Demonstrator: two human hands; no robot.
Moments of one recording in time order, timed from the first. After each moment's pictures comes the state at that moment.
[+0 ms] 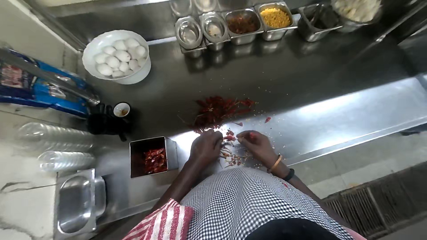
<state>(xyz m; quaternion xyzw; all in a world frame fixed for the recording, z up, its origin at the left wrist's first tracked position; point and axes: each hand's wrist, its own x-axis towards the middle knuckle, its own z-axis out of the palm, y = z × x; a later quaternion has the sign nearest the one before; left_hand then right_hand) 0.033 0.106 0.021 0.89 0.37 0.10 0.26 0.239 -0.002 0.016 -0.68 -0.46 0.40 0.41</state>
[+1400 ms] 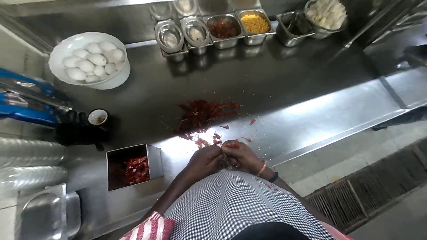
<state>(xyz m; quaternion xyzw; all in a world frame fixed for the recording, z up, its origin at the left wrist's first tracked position) 0.039 0.085 0.006 0.86 0.18 0.15 0.45 0.228 -0.013 0.022 -0.50 -0.29 0.66 0.49</state>
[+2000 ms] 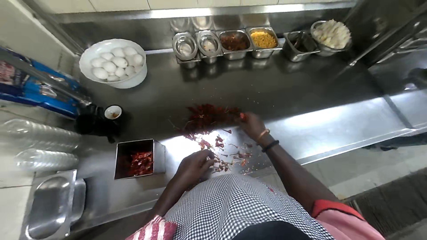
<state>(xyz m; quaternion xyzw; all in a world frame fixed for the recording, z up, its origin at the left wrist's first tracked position) 0.009 0.069 0.018 0.85 0.36 0.08 0.38 0.306 0.078 0.037 -0.77 -0.54 0.26 0.21</state>
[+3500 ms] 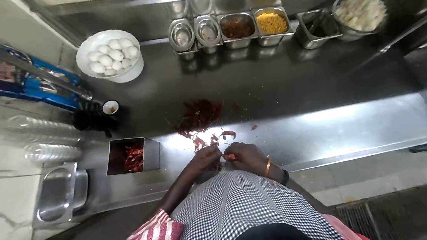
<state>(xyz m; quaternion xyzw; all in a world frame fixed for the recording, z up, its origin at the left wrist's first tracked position) 0.069 0.057 0.018 0.56 0.34 0.14 0.74 0.291 -0.006 0.044 -0.55 -0.75 0.33 0.17</state>
